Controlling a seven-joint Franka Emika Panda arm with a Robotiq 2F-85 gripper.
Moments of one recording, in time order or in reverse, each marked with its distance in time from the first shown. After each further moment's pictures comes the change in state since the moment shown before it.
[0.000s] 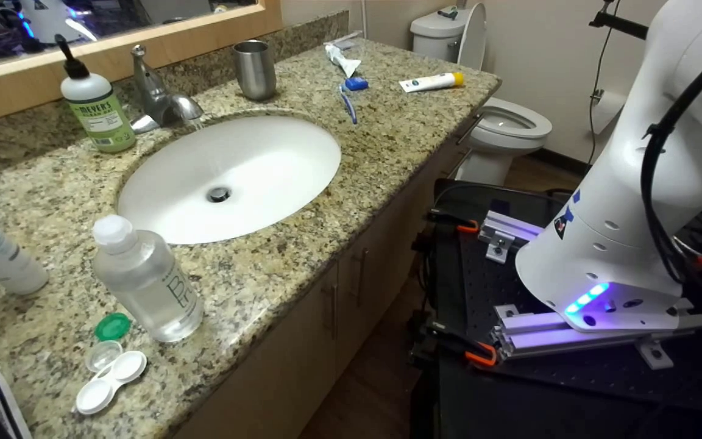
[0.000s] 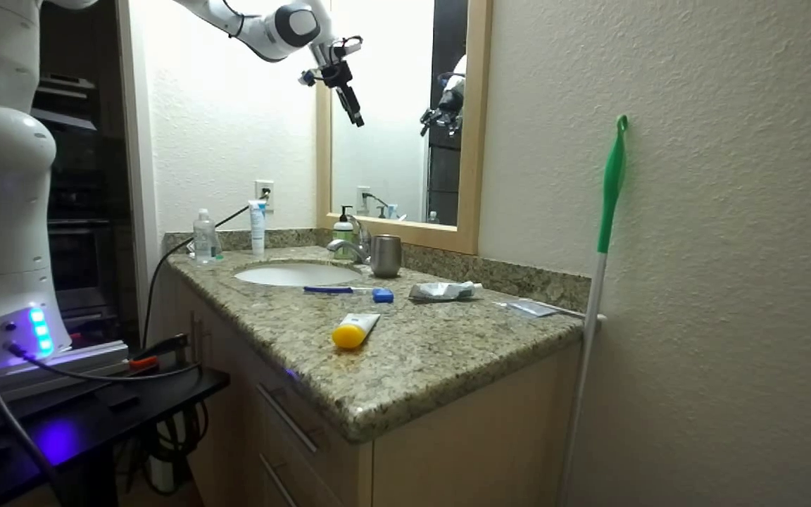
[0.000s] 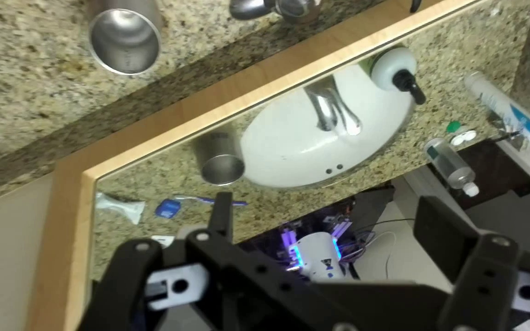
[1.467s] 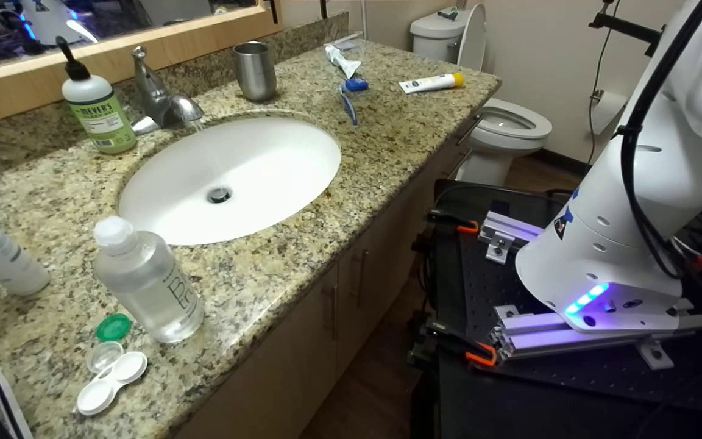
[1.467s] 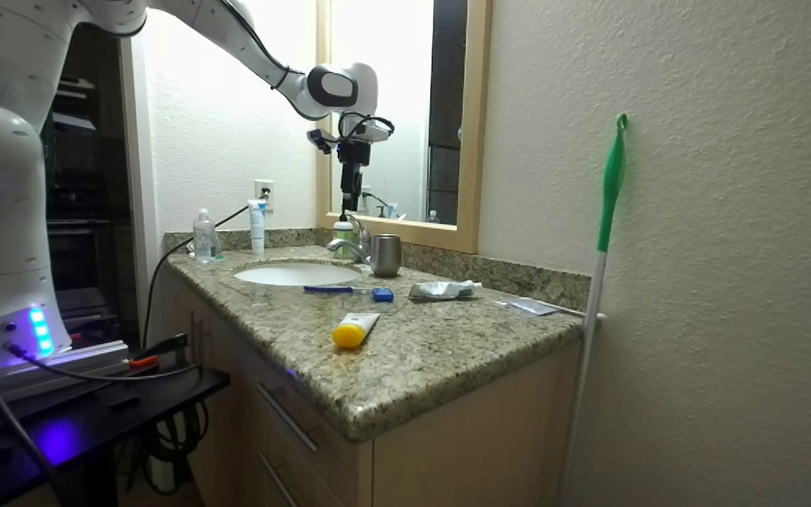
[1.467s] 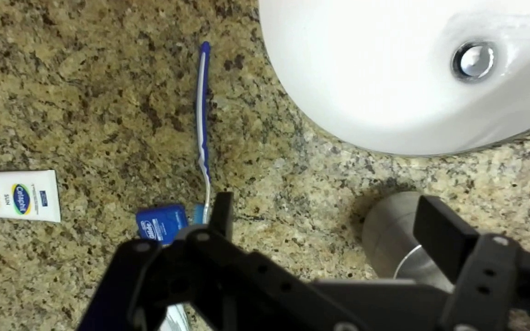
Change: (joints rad) arm -0.162 0.193 -0.073 -0.147 0.062 -0.306 0.012
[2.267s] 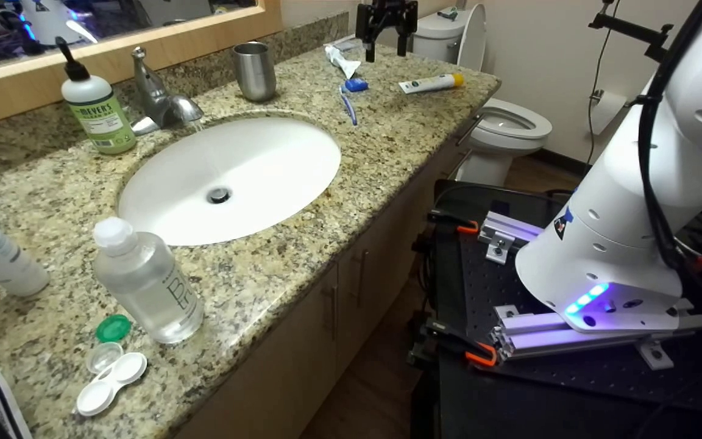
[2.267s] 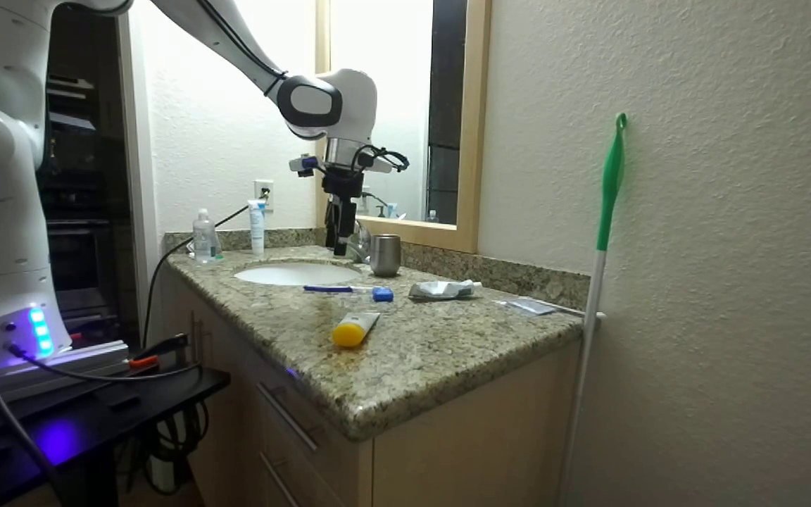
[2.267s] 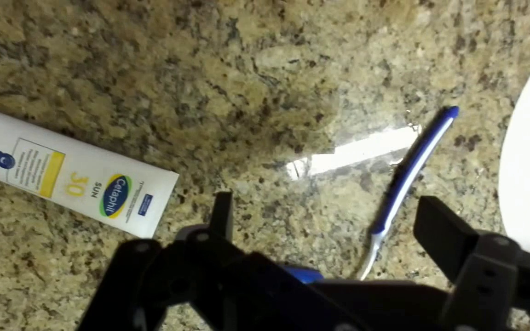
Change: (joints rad) arm -0.230 -0.115 -0.061 -0.362 0.031 0.215 -0.739
